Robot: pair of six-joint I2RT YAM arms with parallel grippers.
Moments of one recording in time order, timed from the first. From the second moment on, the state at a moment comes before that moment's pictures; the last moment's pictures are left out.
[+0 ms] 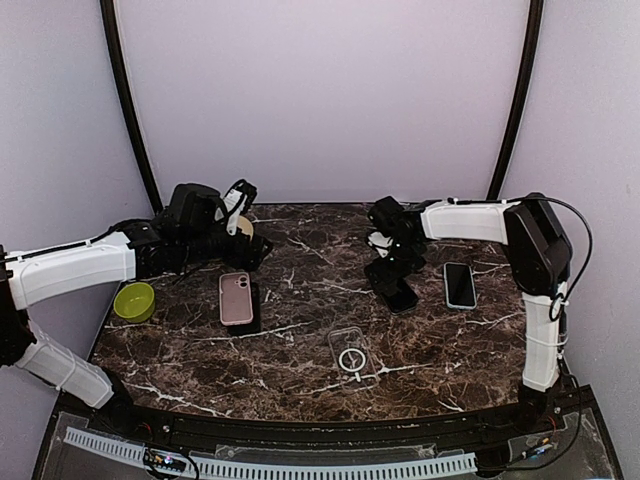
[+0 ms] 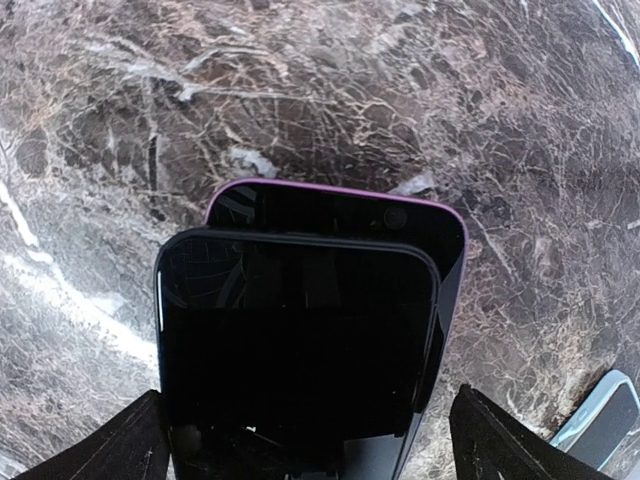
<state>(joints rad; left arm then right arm) -0.69 1.35 1.01 -0.20 -0.14 -0.06 0.61 2.07 1.54 -0.76 0.14 0.03</state>
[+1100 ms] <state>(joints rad) -0.68 1.36 1.01 -0.20 -0.13 -0.06 0.60 1.94 1.39 -0.72 0.08 0.06</state>
